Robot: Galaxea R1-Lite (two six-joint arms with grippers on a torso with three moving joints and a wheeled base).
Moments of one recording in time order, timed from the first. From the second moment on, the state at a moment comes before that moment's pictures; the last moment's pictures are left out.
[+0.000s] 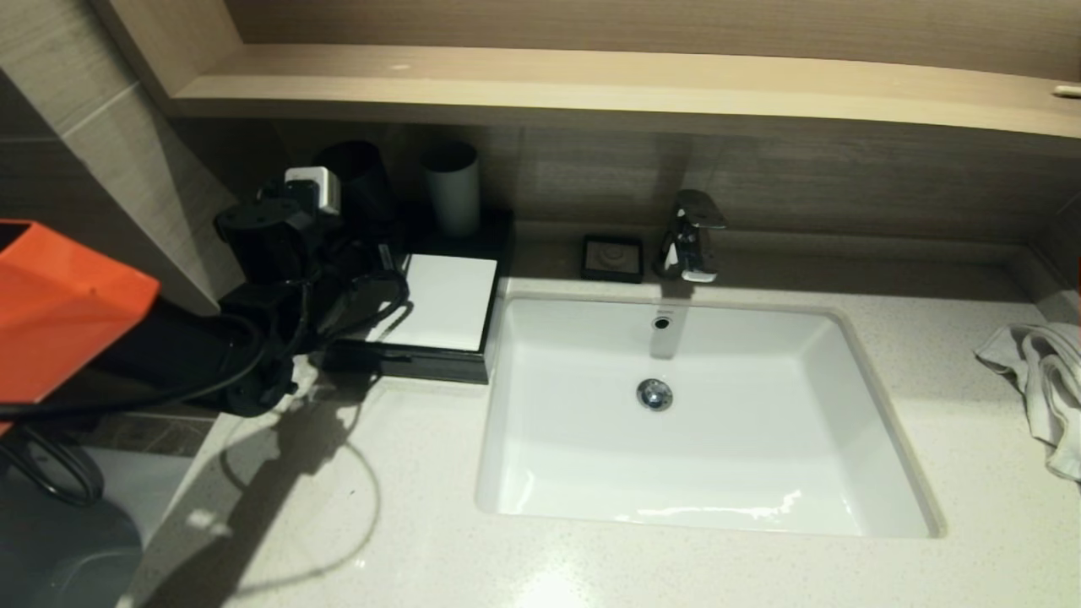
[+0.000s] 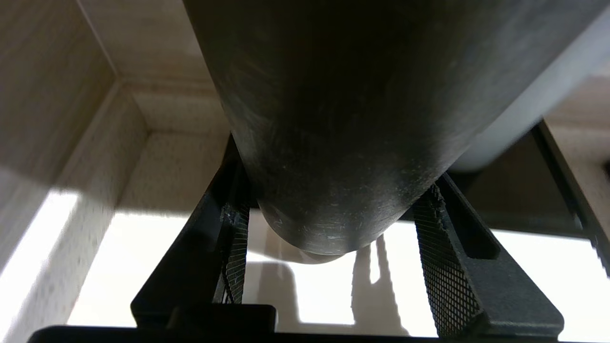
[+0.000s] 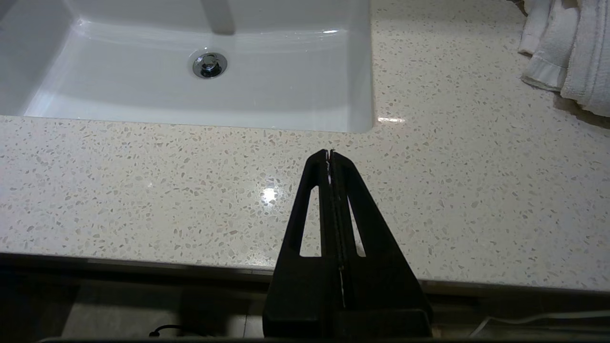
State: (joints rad) left arm -0.23 2.01 -1.13 -1.06 0.14 -0.02; right arm 0.00 0.00 0.00 0.00 0.00 0.00
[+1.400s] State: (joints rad) left arm -0.22 2.12 -1.31 -1.00 0.14 0.03; right arm 0.00 0.00 0.00 0.00 0.00 0.00
